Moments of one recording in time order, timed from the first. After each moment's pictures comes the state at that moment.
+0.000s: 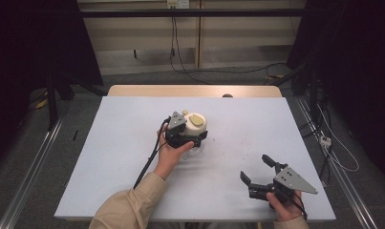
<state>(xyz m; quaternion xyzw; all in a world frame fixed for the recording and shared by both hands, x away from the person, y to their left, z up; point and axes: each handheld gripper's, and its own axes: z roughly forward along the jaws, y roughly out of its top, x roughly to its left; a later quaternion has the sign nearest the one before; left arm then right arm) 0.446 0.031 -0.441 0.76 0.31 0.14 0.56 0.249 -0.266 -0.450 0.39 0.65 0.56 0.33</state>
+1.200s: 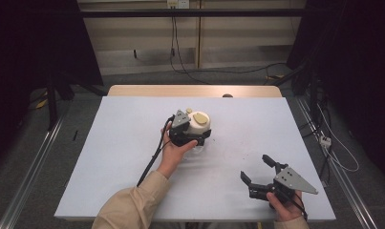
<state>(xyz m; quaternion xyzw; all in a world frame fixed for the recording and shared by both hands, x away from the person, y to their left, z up) 0.450 0.019 -0.440 0.76 0.30 0.14 0.56 0.249 -0.266 -0.450 0.39 0.65 0.56 0.33</state>
